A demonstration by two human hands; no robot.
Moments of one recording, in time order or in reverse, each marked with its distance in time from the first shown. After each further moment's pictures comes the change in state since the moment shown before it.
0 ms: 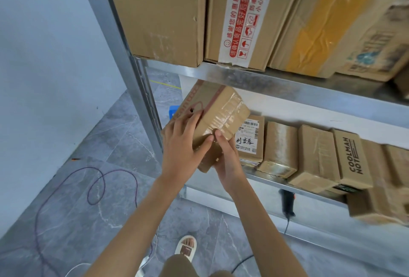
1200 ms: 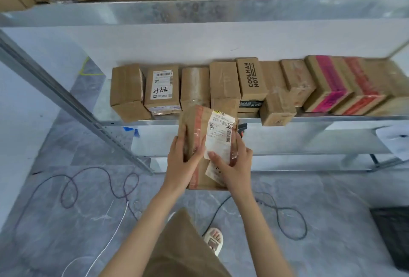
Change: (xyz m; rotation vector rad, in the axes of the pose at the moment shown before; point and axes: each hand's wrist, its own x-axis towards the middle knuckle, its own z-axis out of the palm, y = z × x) left_hand -0.194 0.153 0.087 -0.533 -0.535 -0.366; right_hand -0.222 0.015 -0.214 -0.624 0.553 -0.217
